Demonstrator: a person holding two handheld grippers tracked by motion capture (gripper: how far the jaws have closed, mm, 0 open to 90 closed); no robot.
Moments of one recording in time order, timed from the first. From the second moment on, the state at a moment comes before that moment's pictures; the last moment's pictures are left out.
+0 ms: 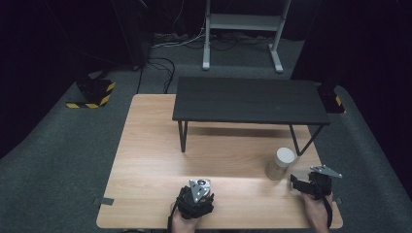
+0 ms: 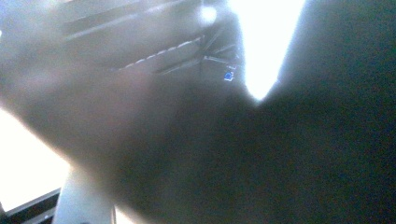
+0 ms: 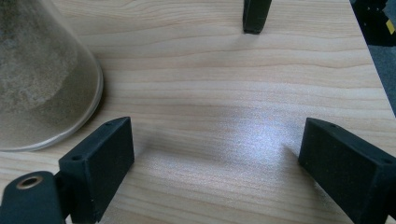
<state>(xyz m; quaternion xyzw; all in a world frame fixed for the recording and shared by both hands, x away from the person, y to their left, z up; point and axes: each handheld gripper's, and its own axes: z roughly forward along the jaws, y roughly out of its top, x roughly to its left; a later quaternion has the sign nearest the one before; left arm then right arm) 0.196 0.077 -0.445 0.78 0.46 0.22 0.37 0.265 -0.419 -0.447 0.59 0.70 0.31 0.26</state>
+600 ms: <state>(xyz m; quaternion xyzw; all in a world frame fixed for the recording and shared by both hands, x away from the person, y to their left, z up) 0.196 0.079 -0.436 0.77 0.46 0.21 0.38 0.265 -0.420 -0.447 0.59 0.70 0.31 0.26</state>
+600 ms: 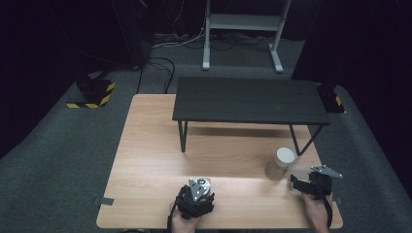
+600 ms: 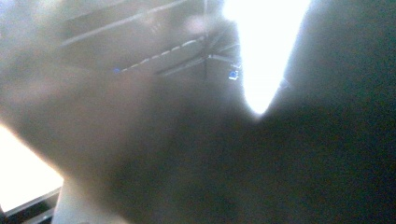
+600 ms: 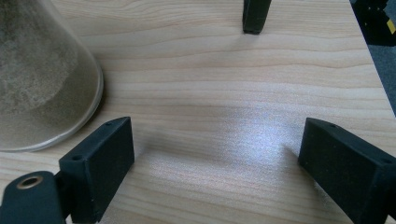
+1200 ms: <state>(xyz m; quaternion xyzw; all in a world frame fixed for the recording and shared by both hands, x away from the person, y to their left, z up) 0.202 0.070 -0.411 0.78 0.45 0.21 0.37 0.265 -0.422 -0.447 0.59 0.70 0.32 0.26</state>
